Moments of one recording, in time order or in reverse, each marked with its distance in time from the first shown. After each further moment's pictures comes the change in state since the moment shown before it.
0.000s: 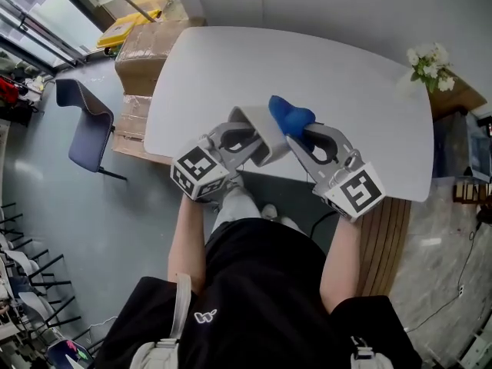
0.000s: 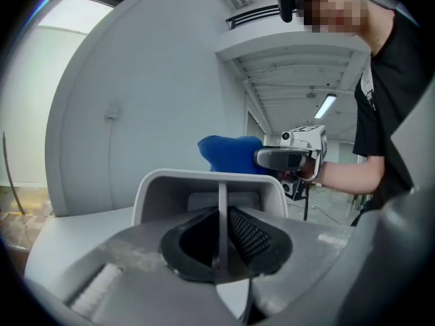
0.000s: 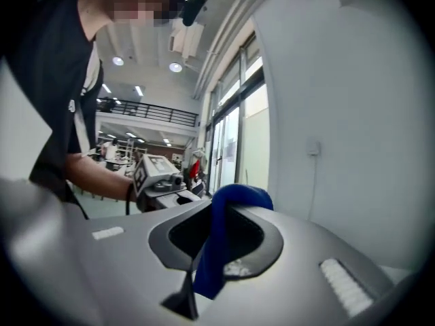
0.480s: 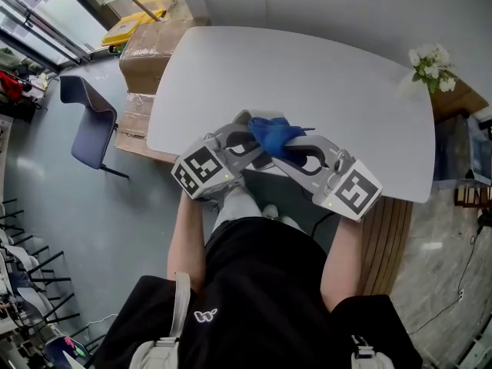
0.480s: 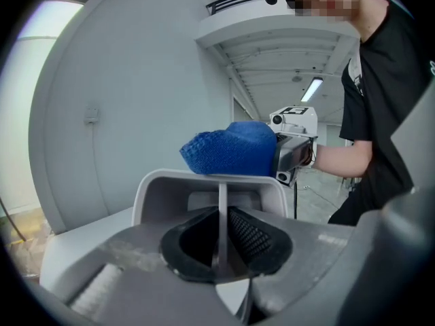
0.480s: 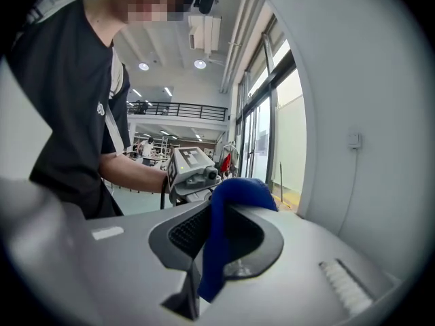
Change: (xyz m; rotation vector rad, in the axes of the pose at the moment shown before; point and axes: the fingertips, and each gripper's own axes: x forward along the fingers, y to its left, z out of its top) left arm -0.005 -0.020 -0.005 0.132 0.103 -0.067; right arm 0.008 0.061 0.005 -0.026 0.053 0.293
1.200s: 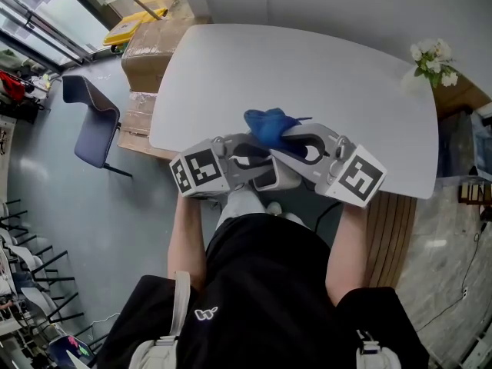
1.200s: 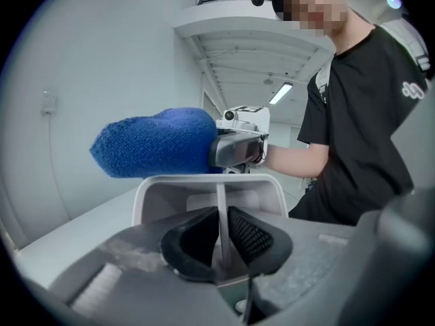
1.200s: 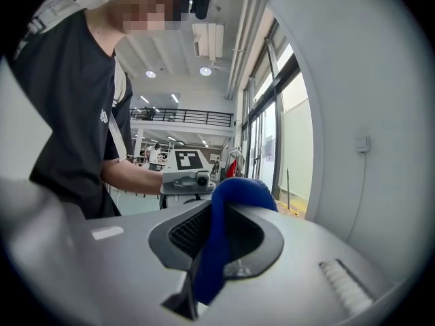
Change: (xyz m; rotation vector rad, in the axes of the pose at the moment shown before) left arm -0.001 -0.063 0.006 0.071 0.038 -0.305; right arm 0.000 -0.002 0.011 0.001 -0.051 0.061
